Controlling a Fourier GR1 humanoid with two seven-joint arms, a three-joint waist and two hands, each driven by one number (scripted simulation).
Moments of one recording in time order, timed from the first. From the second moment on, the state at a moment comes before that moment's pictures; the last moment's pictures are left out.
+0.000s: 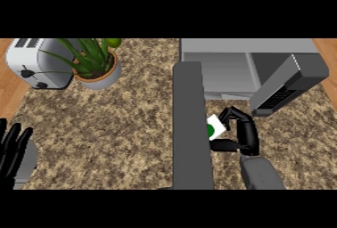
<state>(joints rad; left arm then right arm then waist) 0.35 0.07 0.11 -2.25 0.21 -0.21 0.03 -0.24 -0.01 0.03 -1.02 0.06 -0.20 -0.68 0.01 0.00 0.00</state>
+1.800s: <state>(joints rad) 0.30 0.08 0.08 -2.17 0.14 -0.26 -0.01 -1.03 -0.22 -0.11 -0.11 0.33 -0.66 -0.55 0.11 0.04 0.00</state>
